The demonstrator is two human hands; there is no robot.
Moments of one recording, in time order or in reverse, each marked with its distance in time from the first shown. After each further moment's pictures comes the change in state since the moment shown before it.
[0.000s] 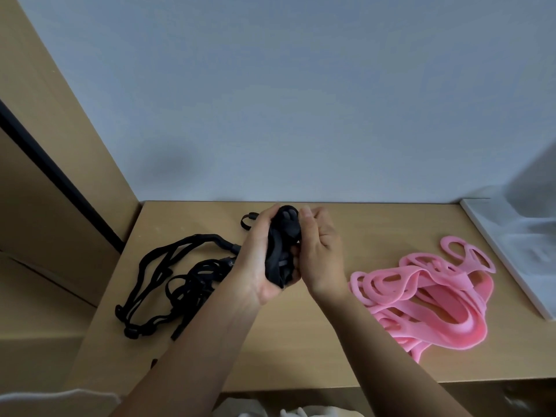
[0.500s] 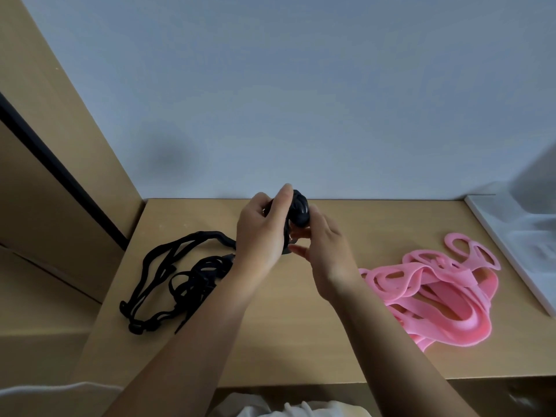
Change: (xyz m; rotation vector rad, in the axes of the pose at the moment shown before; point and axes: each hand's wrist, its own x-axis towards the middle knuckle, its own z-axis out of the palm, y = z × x) left_hand 0.015 0.005 -0.003 0.483 0.298 0.716; right_hand -0.001 -0.014 -0.008 0.040 -0.171 0.275
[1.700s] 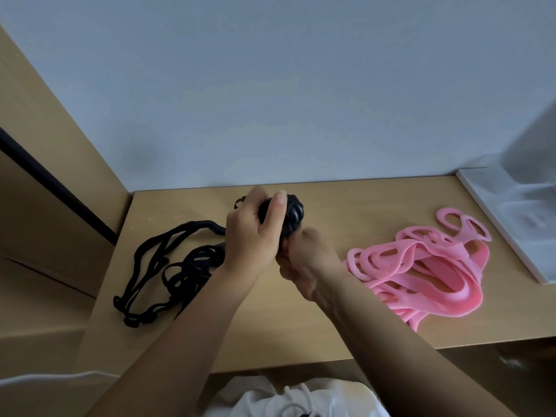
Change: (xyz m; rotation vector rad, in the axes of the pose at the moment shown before) left_hand -0.005 -0.030 -0.004 0.260 0.017 0.452; right_hand -0.006 0.014 0.008 0.146 -0.038 0.378
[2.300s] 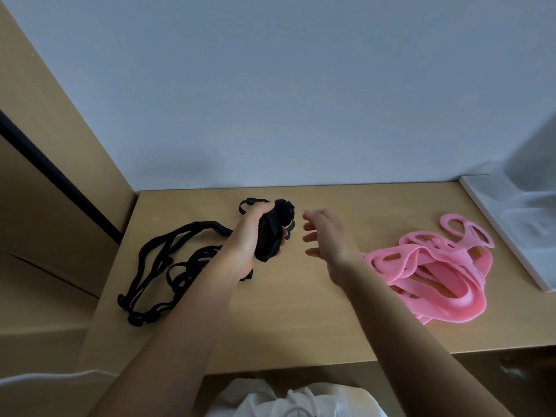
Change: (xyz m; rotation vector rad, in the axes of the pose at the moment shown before) left_hand 0.014 -0.018 -0.011 -0.491 -0.383 -0.956; right_hand 0.032 0.004 -0.031 -0.199 0.186 -0.155
